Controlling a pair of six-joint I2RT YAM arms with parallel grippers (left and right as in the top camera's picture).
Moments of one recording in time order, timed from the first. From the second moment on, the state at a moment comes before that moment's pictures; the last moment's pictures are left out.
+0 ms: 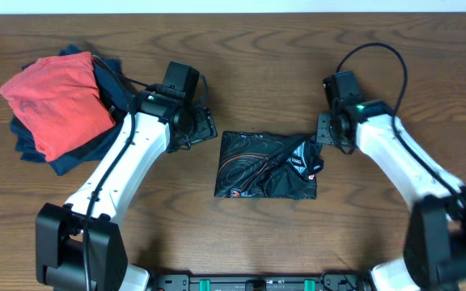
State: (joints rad) left arm -0.31 1.64 1.26 -0.91 0.10 -0.61; right arm 0.25 1.66 1.13 -0.75 0.10 0.32
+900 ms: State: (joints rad) left arm -0.31 1.64 1.26 -0.92 0.10 -0.61; right arm 0.43 1.54 0.96 -0.76 -0.21 0.21
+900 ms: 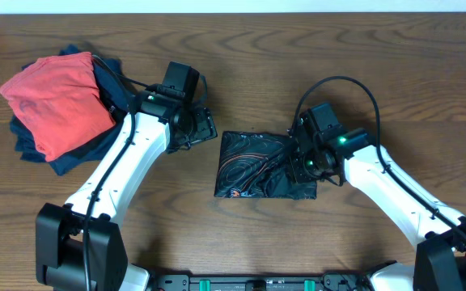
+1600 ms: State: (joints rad) left arm -0.31 1.64 1.26 -0.92 0.10 -0.61; right arm 0.47 1.56 0.95 -0.74 -0.21 0.23
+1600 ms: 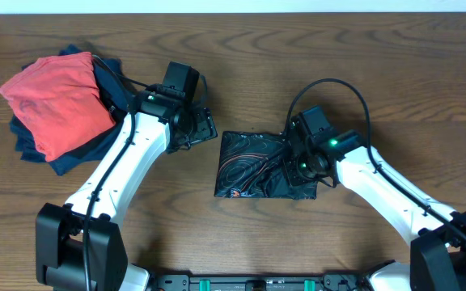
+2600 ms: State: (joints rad) left arm -0.31 1.64 1.26 -0.92 0.10 -0.61; right arm 0.32 1.53 0.95 -0.92 0.23 0.62
